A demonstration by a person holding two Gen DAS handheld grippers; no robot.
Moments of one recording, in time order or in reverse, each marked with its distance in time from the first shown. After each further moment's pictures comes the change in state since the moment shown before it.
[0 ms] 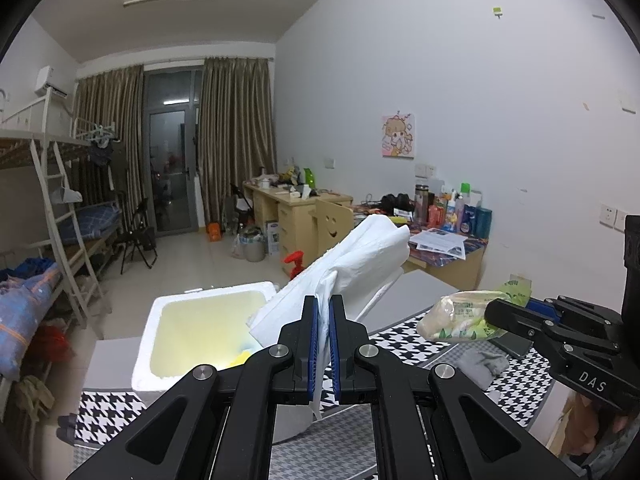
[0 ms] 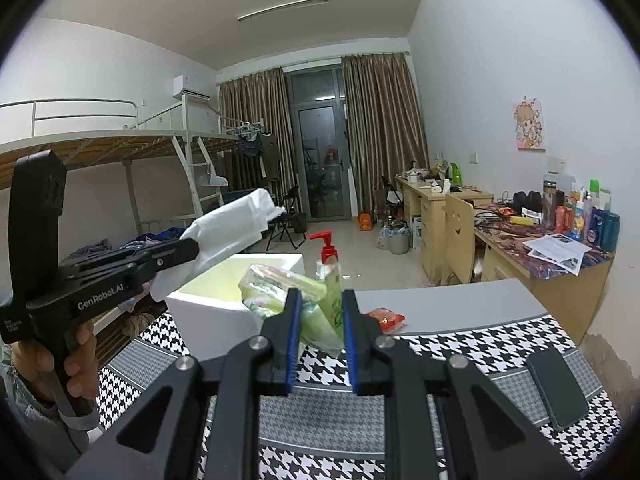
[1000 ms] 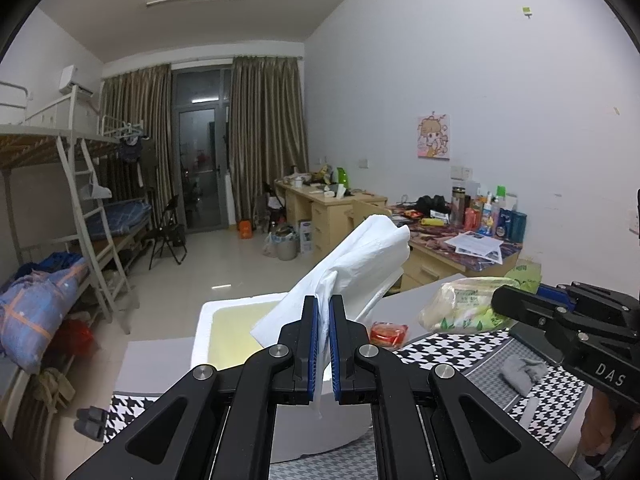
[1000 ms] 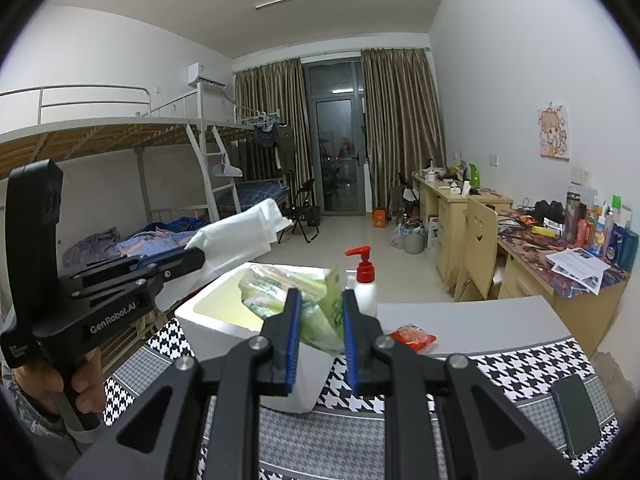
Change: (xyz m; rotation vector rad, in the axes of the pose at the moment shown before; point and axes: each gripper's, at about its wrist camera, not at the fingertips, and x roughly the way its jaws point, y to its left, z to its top) left arm 0.009 0.039 0.004 -0.023 0.008 0.115; right arm 0.043 0.029 0.029 -0.046 0.034 0.045
